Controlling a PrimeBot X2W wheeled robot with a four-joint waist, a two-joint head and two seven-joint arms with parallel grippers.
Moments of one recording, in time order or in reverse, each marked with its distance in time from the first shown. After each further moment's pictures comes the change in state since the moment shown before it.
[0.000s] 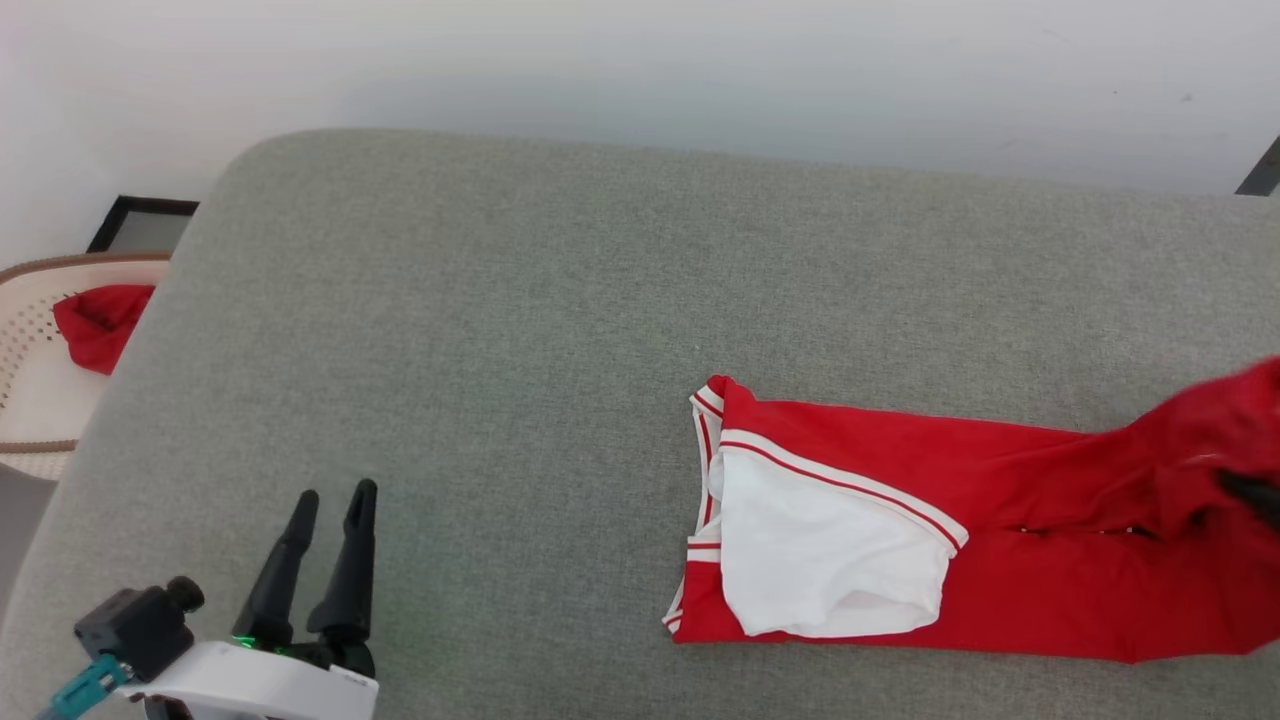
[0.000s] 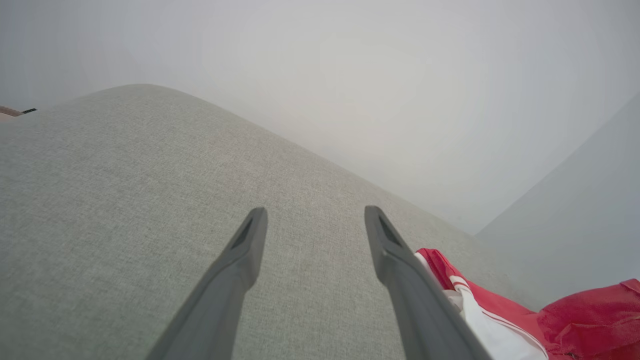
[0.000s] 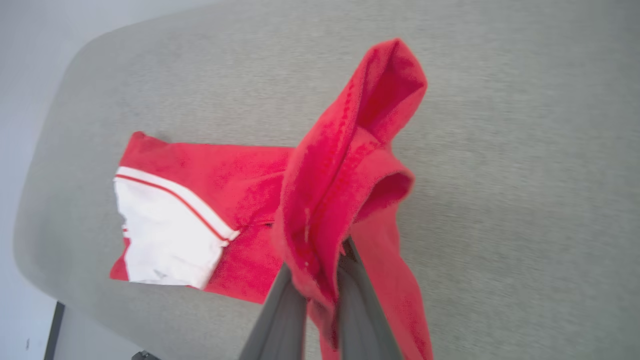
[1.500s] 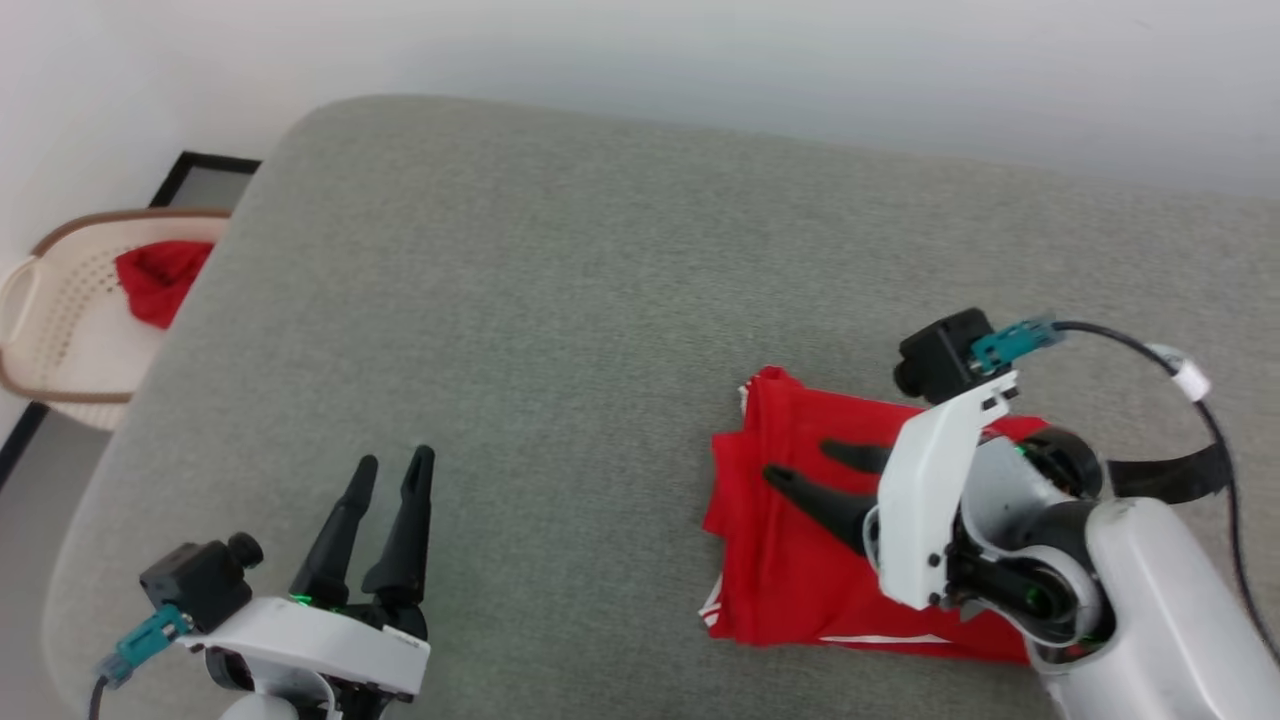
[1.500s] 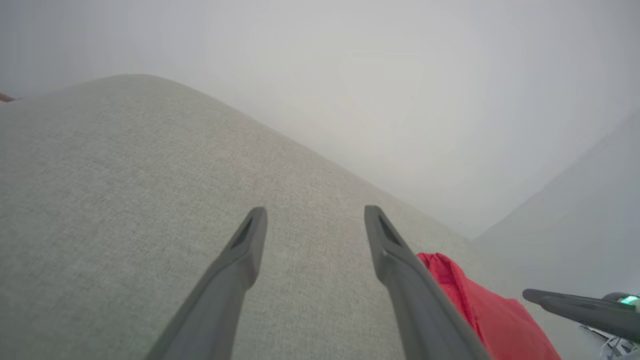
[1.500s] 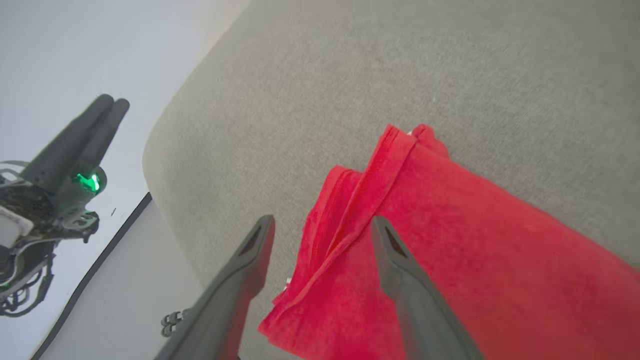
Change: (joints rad) left arm -0.101 -0.038 -0.082 0.064 -0.021 0.000 0.000; right arm -0.215 0.241 0.624 0.172 -0.057 0.000 -0.236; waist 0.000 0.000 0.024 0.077
